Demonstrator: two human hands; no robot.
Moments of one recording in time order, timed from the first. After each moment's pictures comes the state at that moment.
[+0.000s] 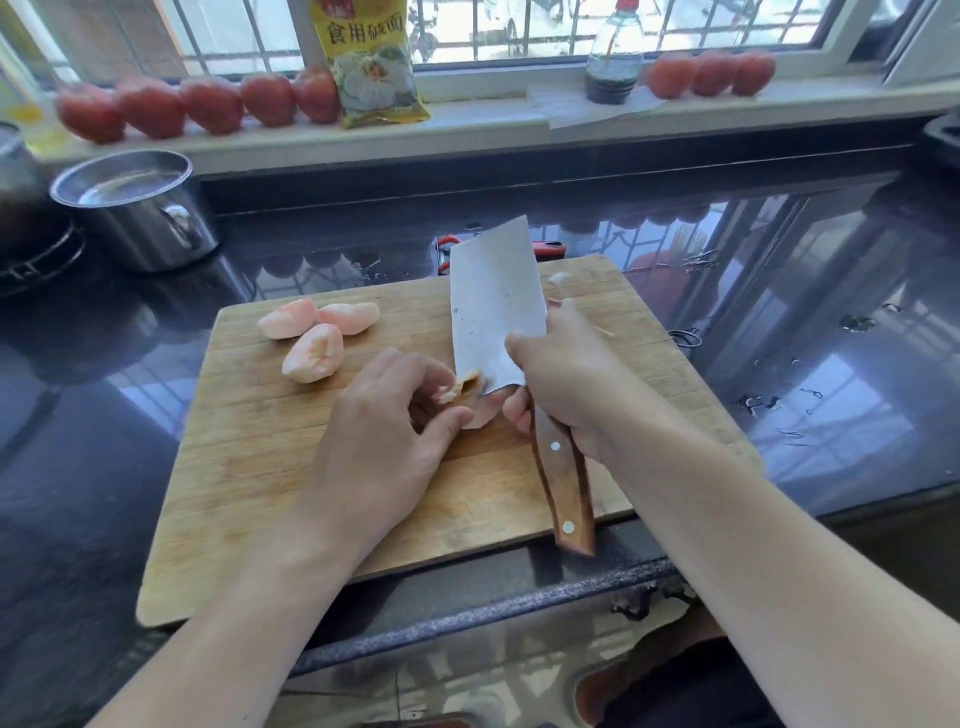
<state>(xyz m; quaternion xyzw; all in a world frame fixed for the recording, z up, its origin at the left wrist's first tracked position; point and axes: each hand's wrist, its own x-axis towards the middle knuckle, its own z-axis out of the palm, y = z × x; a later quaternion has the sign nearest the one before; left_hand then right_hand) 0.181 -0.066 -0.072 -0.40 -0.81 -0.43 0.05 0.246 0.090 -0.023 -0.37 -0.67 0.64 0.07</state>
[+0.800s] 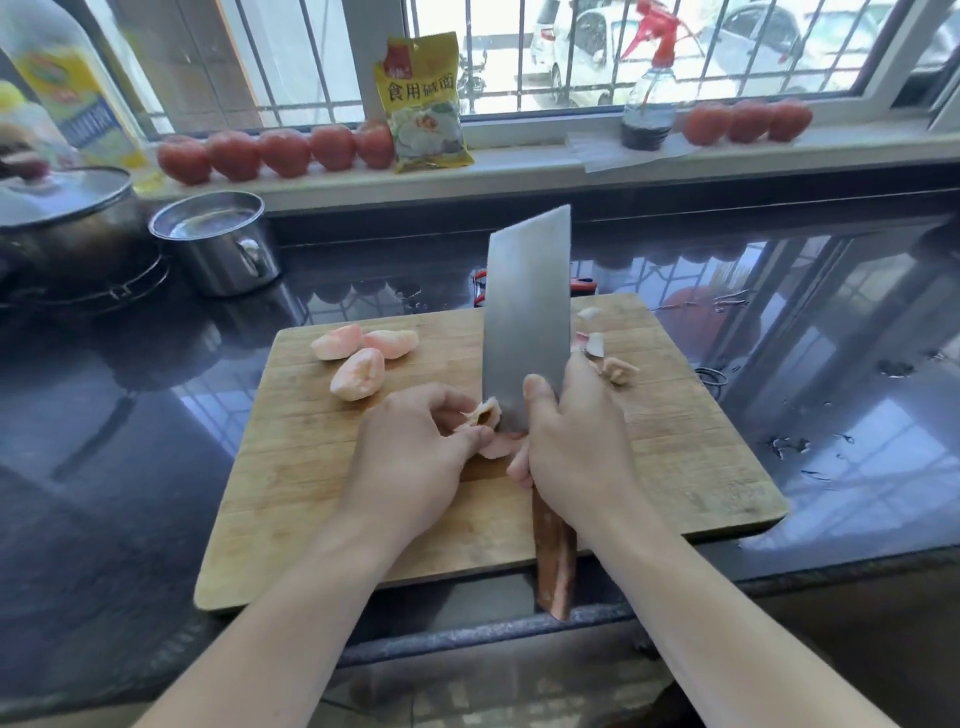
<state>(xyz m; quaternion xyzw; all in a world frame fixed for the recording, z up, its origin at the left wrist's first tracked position) 0.188 -0.064 -0.051 -0.23 -0.86 -0.44 -0.07 0.271 0.055 -0.039 -0.29 -0.77 0.53 0.21</state>
